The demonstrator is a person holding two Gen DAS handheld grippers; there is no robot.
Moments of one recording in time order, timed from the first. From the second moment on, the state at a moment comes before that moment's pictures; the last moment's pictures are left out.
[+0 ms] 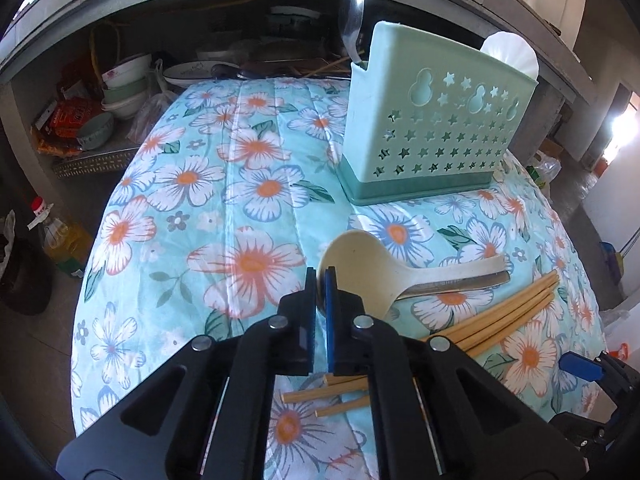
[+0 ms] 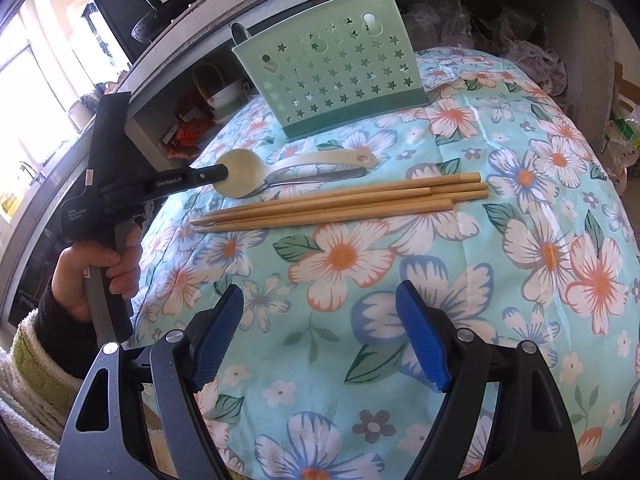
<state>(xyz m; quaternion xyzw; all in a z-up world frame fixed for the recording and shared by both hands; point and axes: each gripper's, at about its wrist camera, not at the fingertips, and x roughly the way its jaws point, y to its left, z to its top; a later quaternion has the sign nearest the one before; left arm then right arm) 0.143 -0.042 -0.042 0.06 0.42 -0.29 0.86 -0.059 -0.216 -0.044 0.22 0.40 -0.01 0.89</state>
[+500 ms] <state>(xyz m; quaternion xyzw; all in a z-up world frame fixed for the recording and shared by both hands) 0.151 0.045 0.025 -0.06 0.32 -0.21 0.92 0.016 -0.196 0.000 0.12 0.39 0.08 0.91</state>
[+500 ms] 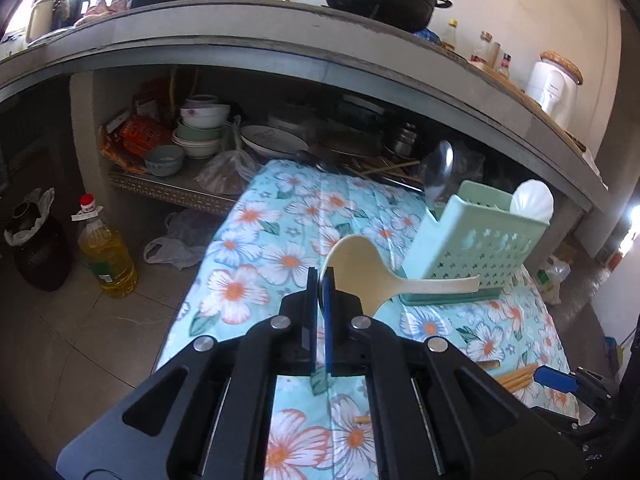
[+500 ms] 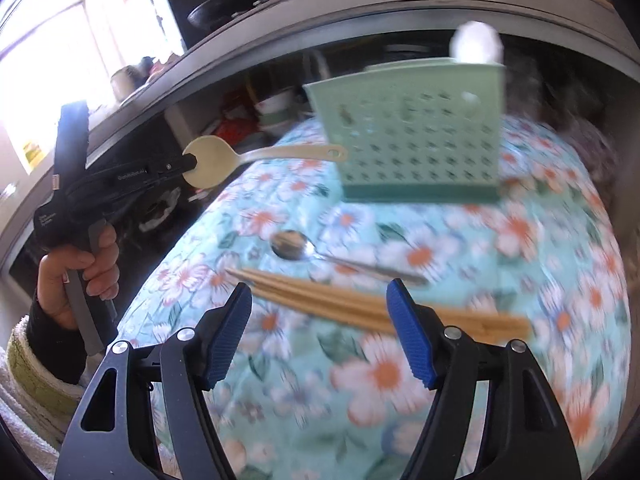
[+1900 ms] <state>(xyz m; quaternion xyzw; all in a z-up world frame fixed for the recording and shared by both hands) 0.144 0.122 0.035 -0.12 0.30 -0.17 0.93 0.088 -0.119 0.002 -0.13 0.36 0.12 0.92</state>
